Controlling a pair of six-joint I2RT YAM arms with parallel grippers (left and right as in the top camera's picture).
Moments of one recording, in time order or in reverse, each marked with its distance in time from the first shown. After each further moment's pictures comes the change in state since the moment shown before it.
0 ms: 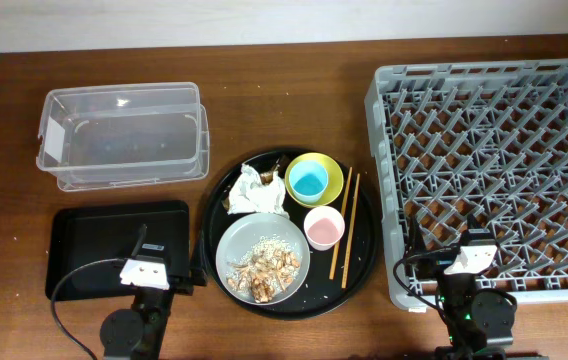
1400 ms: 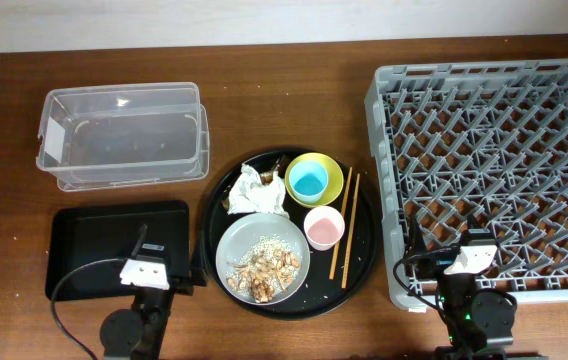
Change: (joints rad) left arm 0.000 0.000 0.000 0.003 0.002 0.000; right arm 0.000 0.000 0.000 0.000 0.000 0.000
